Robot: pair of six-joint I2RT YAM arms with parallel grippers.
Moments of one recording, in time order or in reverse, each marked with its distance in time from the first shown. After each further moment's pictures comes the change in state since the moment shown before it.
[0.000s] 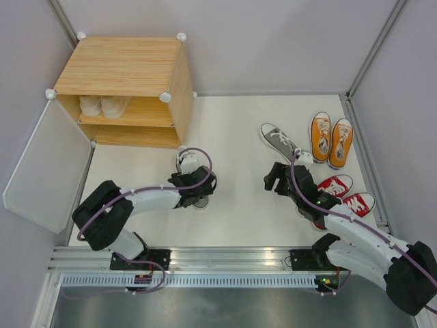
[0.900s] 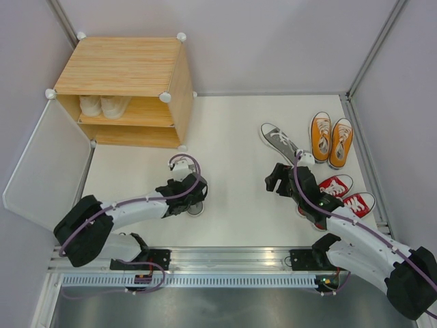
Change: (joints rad) left arm -0.006 -0.163 -0.137 0.021 0.029 -0.048; right arm -0.019 -0.042 -0.015 -0.014 -0.026 -0.018
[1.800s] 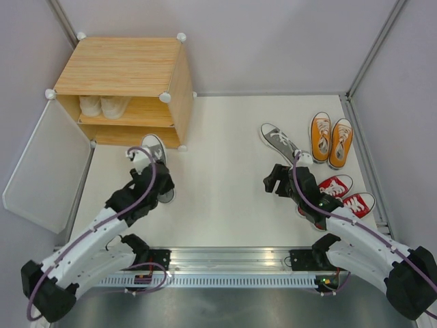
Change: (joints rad) left arm 0.111 -0.474 0.113 -0.454 -0.121 0.118; right arm -0.003 0.005 -0.006 0.027 -0.040 -0.020
